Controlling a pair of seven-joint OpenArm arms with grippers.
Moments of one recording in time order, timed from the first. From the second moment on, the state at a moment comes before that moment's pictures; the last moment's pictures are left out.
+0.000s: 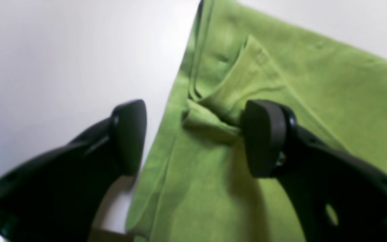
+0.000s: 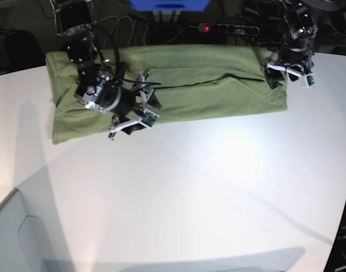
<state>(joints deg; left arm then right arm) 31.3 -4.8 -33.1 101.1 -24.7 -14.3 33.3 -6.1 6.6 -11.8 100.3 -5.7 46.7 -39.8</state>
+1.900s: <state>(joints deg) 29.9 -5.3 -30.5 101.6 -24.6 -13.7 33.4 -14.3 7.4 16.8 113.0 -5.7 46.7 -39.8</state>
